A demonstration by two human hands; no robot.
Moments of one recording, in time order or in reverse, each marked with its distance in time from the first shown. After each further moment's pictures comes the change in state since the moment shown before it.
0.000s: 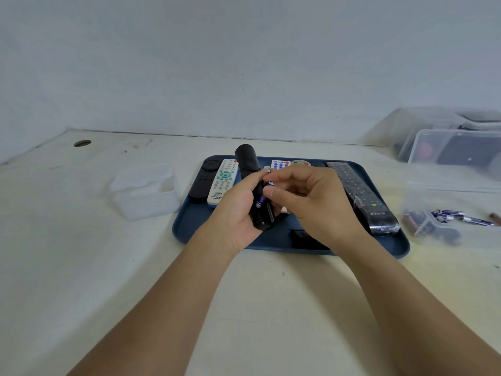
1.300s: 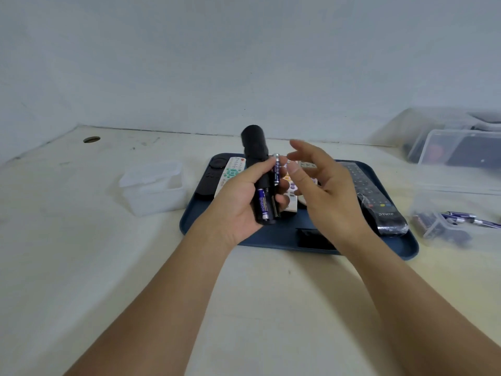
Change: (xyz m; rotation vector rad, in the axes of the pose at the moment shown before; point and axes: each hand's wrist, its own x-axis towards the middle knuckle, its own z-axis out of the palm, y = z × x) left_hand -0.005 0.014 -0.003 -0.018 -0.142 0.026; right_hand 0.006 0.005 0.001 -0.034 0.144 -0.035
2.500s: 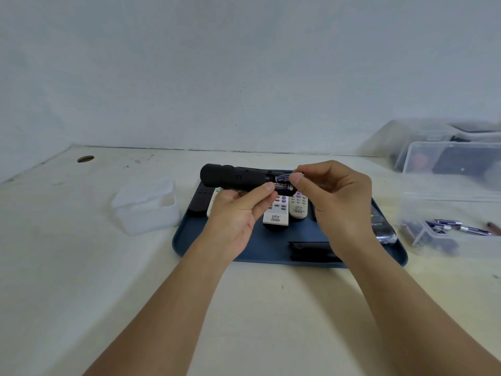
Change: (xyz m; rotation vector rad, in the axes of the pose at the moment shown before) left_hand 0.007 -0.012 -0.008 0.189 0.080 0.342; right_hand 0.002 -0.010 -0.018 0.215 0.262 0.015
